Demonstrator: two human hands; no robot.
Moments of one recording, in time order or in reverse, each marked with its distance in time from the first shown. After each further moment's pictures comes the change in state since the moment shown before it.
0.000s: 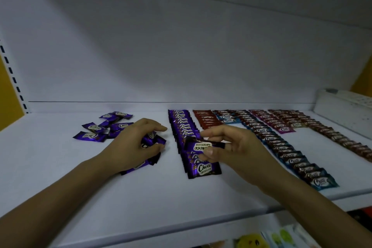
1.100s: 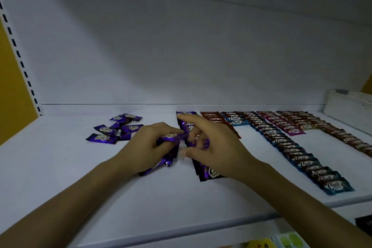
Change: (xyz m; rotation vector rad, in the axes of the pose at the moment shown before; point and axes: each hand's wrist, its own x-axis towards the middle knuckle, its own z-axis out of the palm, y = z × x) left_hand -0.001 0.022 -0.007 -0.152 -0.014 0.050; right_hand 0.041 0.003 0.037 -0.668 -0.042 -0.343
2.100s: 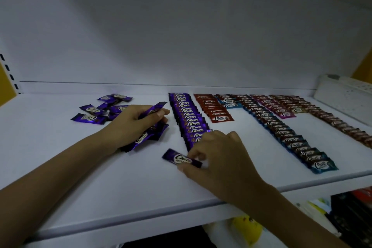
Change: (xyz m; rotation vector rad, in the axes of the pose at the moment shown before) left_hand 0.003 -0.016 0.000 -0.401 -0.029 -0.320; right_hand -0.055 -0.011 0.016 -0.425 -0.036 0.100
